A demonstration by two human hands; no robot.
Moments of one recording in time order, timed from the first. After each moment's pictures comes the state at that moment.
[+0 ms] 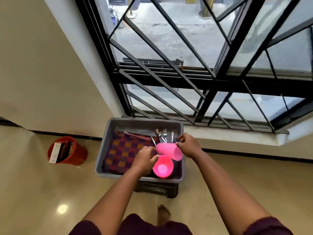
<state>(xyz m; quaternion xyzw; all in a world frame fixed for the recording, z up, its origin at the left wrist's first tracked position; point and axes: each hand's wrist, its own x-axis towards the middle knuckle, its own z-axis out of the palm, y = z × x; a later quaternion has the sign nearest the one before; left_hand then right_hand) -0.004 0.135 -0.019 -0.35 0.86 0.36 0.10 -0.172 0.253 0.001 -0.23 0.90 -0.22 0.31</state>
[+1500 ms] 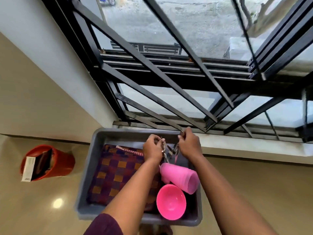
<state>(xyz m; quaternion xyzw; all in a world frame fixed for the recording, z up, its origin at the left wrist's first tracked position) -0.162 0.023 -0.148 -0.52 0.69 0.49 -0.08 -0.259 0.116 -0.123 -0.16 0.91 -0.30 0.24</state>
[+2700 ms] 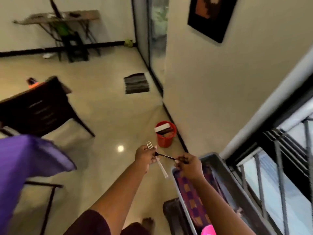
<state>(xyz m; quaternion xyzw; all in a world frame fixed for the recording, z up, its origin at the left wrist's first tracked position) 0.237 0.058 0.063 -0.67 0.11 0.53 -0.51 0.049 0.051 0.053 -0.55 0.58 -0.30 0.52</state>
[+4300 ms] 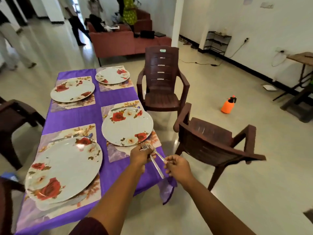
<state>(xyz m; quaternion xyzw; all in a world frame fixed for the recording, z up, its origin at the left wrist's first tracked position) 0.844 0.182 0.096 -0.57 -0.30 0.00 -0.76 0.824 0.027 0.101 -0.81 0.05 0.16 0.57</state>
